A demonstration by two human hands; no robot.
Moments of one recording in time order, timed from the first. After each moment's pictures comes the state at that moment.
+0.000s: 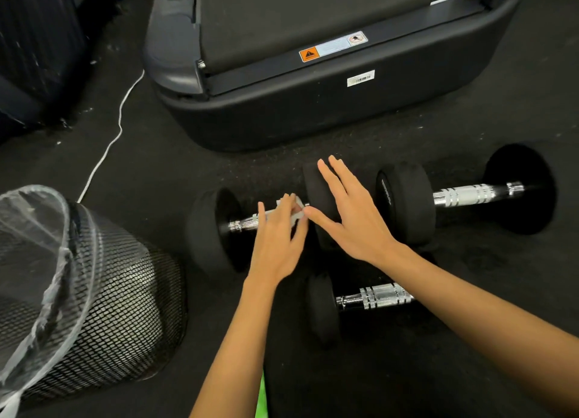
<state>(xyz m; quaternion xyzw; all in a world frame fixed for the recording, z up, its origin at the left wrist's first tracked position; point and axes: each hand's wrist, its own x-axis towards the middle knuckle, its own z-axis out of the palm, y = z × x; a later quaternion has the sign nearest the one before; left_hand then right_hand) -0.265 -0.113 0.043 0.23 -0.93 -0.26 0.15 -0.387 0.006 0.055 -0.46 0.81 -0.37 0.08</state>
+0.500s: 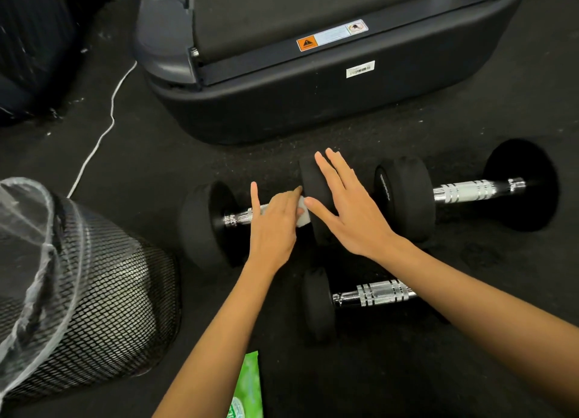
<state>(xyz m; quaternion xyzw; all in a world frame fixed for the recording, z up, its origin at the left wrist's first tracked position) -0.280 -0.130 0.019 0.19 -0.97 -0.04 0.12 -0.393 0.004 0.053 -0.46 0.80 -0.37 0.11</state>
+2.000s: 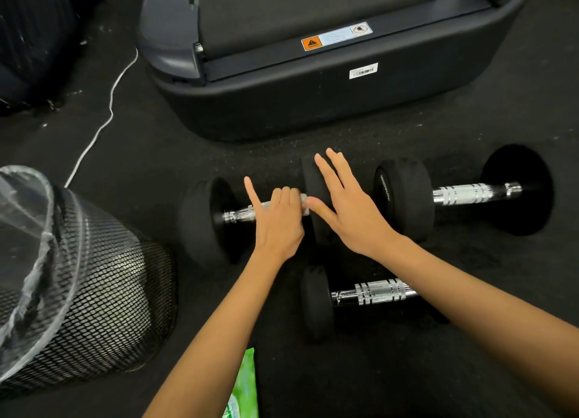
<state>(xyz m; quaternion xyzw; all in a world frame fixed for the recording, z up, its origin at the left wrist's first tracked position) -0.292 -0.123 0.019 0.25 -0.96 0.03 0.11 -0.391 0.003 0.059 -0.49 0.80 -0.33 0.08</state>
